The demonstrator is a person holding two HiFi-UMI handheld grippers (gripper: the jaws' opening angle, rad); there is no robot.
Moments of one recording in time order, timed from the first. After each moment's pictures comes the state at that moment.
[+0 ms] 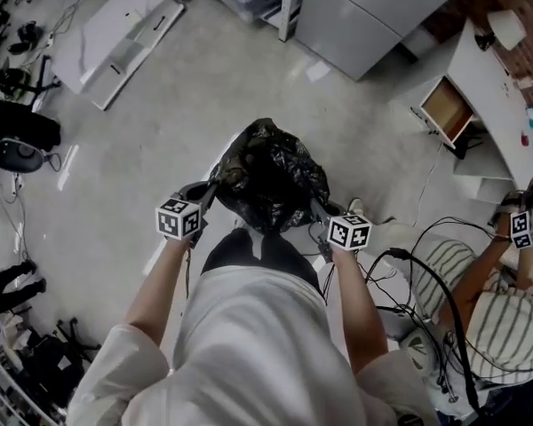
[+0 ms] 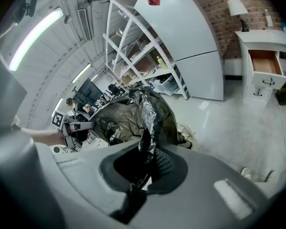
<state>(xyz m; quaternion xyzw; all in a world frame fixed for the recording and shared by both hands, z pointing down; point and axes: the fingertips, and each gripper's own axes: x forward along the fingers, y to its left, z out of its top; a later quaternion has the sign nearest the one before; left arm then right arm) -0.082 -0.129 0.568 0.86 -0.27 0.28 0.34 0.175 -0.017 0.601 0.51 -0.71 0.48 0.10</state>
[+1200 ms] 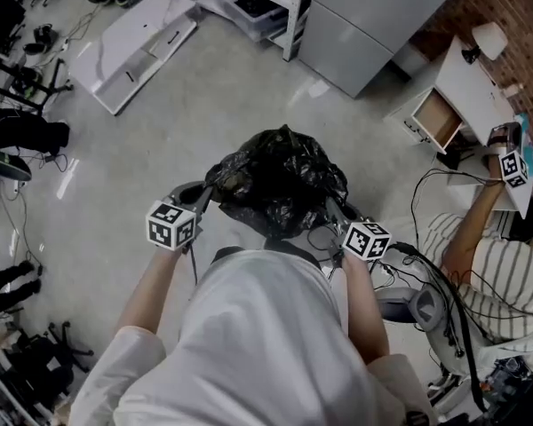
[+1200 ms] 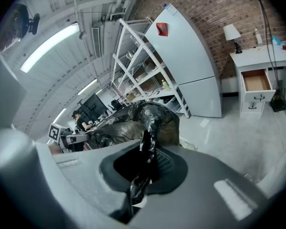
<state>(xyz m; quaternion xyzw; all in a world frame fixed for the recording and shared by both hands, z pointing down) -0.131 -0.072 0.425 0.89 -0.28 0.25 0.25 0.164 0.029 0.455 0.56 -0.72 0.41 0.02</state>
